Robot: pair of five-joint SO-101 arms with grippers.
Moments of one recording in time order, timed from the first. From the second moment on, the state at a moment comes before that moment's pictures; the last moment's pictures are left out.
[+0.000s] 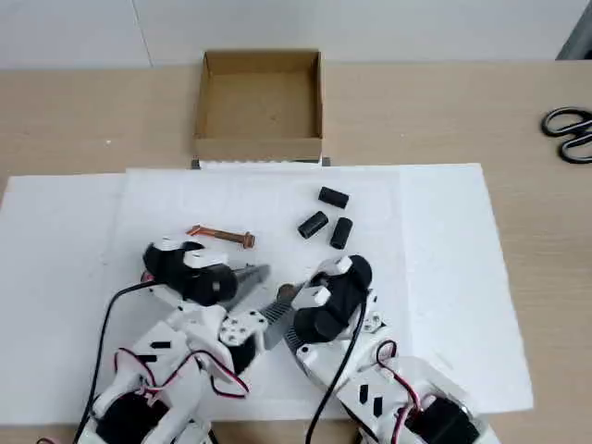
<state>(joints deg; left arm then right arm) 32.3 -103.4 78.1 57.5 21.1 -46.9 -103.6 73.4 65.8 -4.9</state>
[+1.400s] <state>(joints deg) -2.1 -103.4 87.5 64.7 8.7 -16.4 -91.3 73.6 55.0 -4.9</state>
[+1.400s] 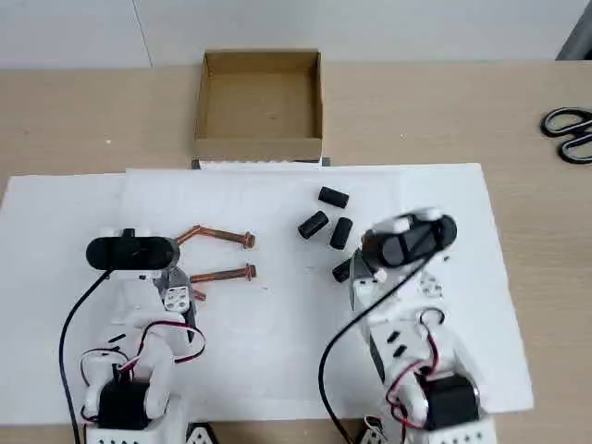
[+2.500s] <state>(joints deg) -2.1 -103.4 93.9 60.2 8.7 -19.3 36.8 -35.6 37.6 -4.9</state>
